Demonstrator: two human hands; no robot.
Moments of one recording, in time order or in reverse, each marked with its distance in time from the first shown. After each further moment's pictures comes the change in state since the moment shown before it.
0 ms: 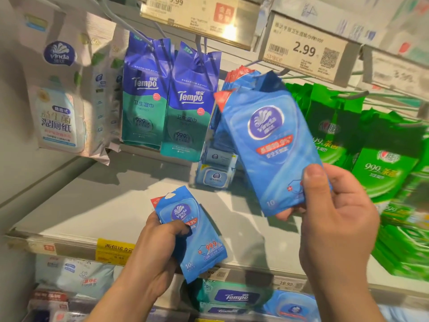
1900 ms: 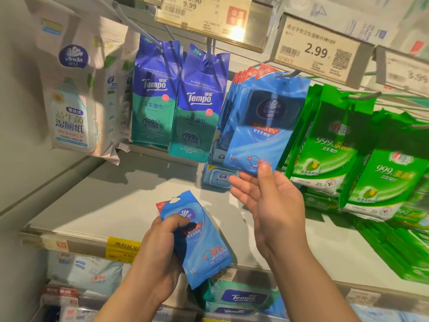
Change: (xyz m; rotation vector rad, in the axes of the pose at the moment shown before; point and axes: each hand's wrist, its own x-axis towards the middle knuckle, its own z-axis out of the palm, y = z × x) left_hand -0.007 0.002 -0.003 -0.088 0.036 -0.020; right_hand 0.004 0.037 0.060 0.251 -0.079 0.545
